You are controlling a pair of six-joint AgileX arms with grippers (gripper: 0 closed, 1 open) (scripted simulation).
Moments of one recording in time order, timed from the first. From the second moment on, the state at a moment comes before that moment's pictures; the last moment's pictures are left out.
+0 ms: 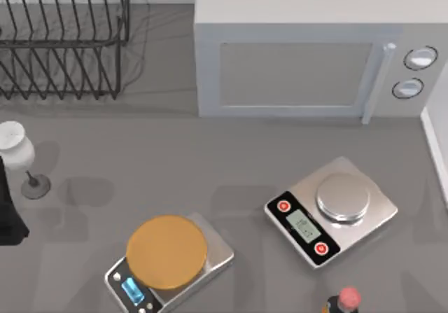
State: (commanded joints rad) left arm 0.00 0.00 0.00 0.00 0.00 0.00; right arm 0.00 0.01 0.01 -0.01 0.00 0.00
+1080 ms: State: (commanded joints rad) left arm 0.00 0.00 0.00 0.00 0.00 0.00; right arm -0.16 1.56 1.38 -0.83 0.00 -0.14
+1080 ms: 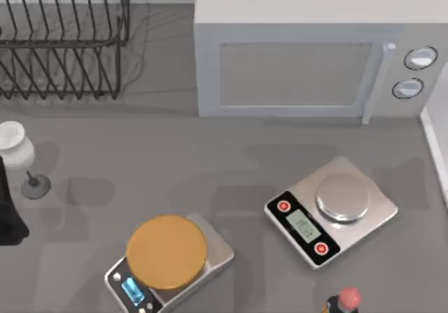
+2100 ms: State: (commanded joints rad) left arm 0.00 0.00 0.00 0.00 0.00 0.00; right arm -0.23 2.41 2.10 -1.26 0.01 -0.21
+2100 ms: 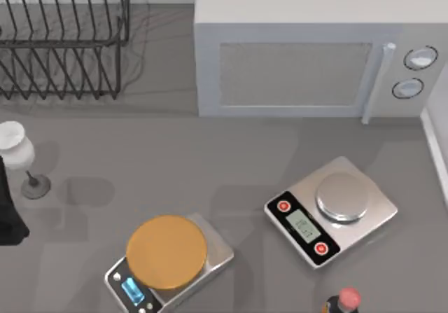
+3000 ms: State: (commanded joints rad) left arm 0.00 0.00 0.00 0.00 0.00 0.00; right arm -0.23 2.61 1.87 -0.82 0.01 -0.21
